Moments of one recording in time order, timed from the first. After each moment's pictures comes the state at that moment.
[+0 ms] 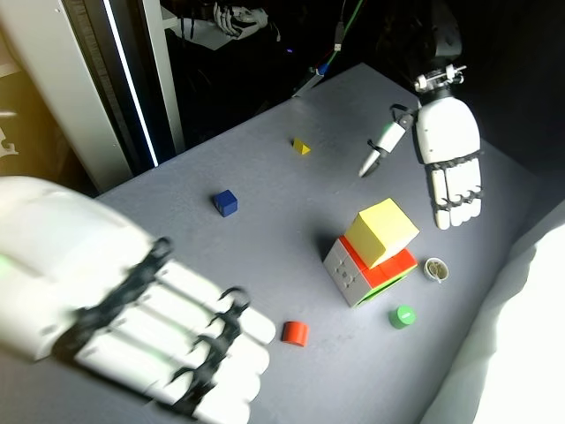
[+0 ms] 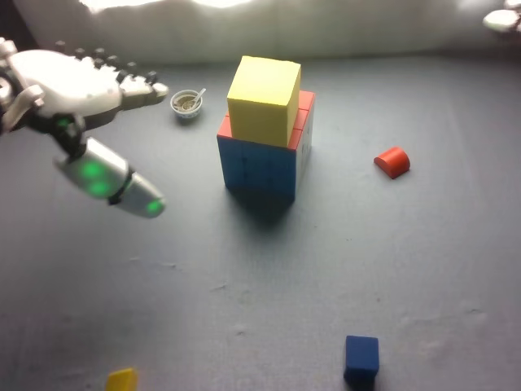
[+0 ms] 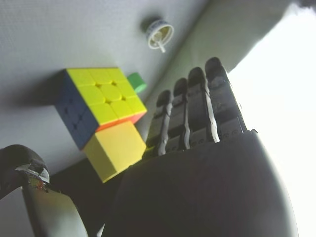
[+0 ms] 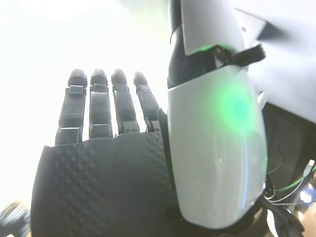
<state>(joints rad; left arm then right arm) 0.16 -0.92 1.15 -1.67 -0.13 2.74 -0.16 -0.60 0.77 0.55 0.34 -1.82</state>
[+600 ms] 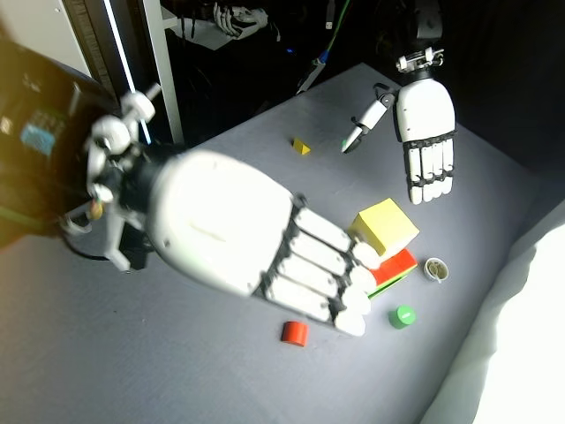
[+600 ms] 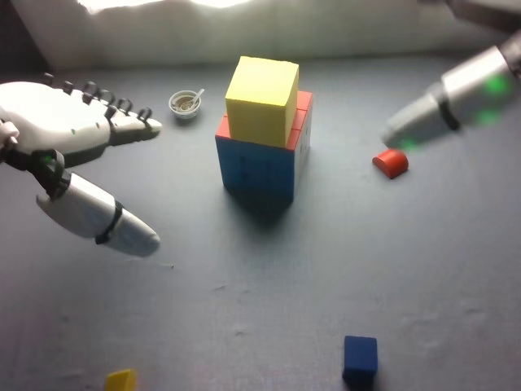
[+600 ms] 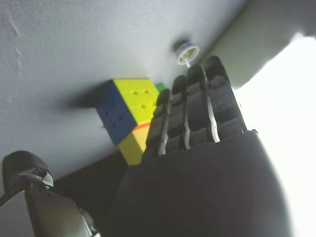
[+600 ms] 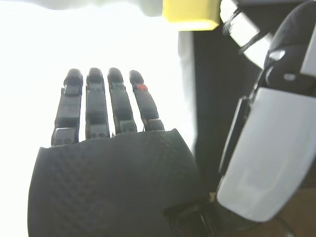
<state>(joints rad) 0.20 -0.83 1.01 -1.68 -0.10 2.75 0.05 -0.91 0.97 1.07 0.23 -1.73</state>
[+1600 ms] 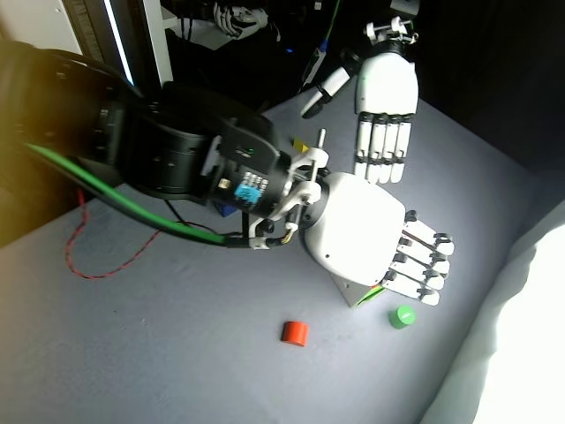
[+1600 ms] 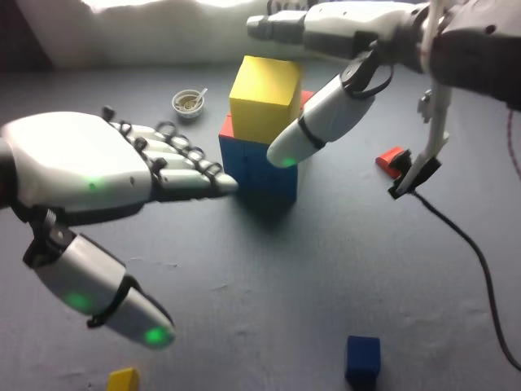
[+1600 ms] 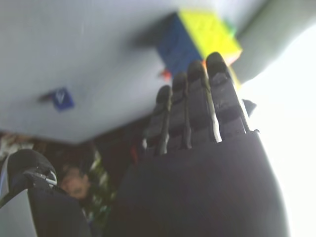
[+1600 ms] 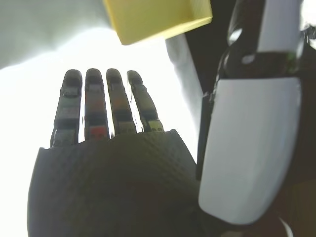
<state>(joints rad) 0.19 -0.72 0.89 -1.80 0.31 2.96 0.00 -1.29 1.26 1.30 0.17 -1.78</state>
